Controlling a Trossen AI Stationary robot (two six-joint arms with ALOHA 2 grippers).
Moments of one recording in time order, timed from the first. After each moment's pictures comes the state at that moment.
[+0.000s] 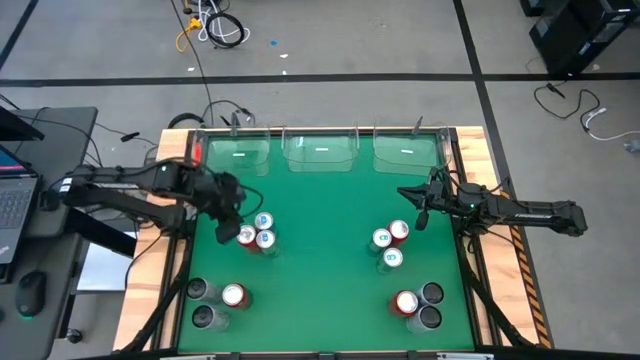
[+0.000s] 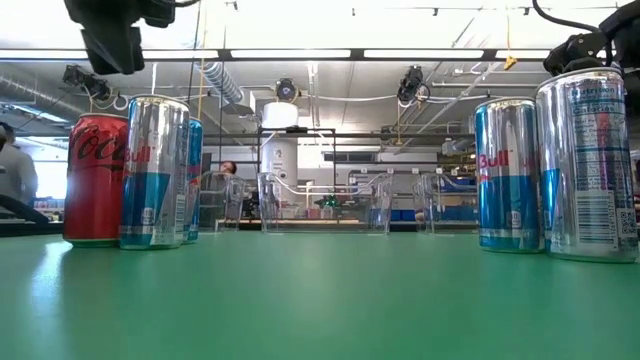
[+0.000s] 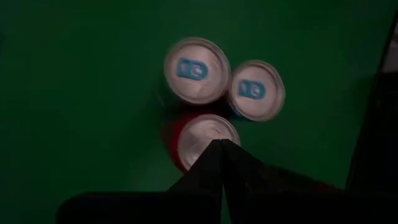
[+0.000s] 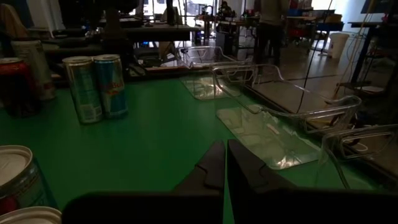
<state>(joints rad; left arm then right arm) -0.05 0.98 1.04 -1.11 0.07 -0.54 -0.12 0.13 0.03 -0.02 0.23 0.02</state>
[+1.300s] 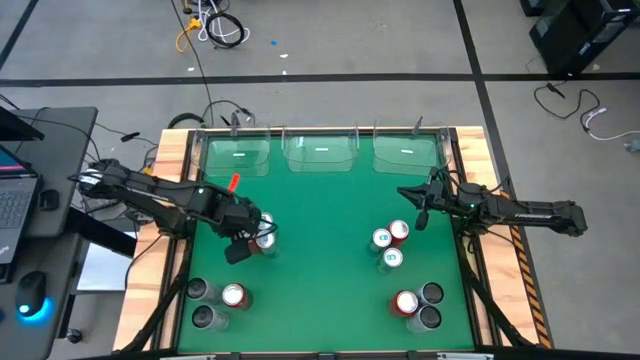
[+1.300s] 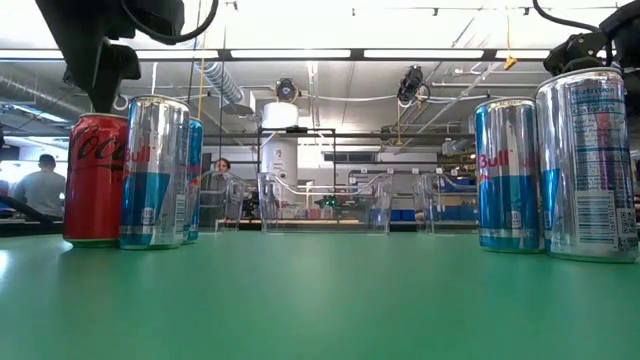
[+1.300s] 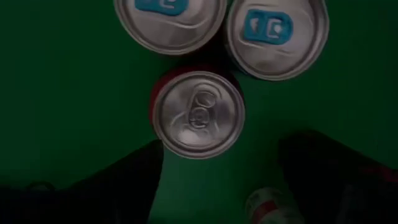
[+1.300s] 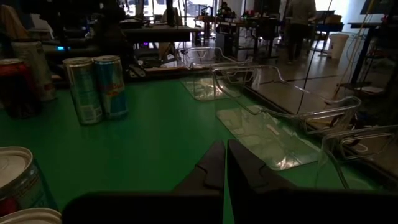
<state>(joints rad) -0.23 1.25 1.10 -1.23 0.01 -0.63 -0.12 0.13 0.03 -0.01 0.23 0.02</state>
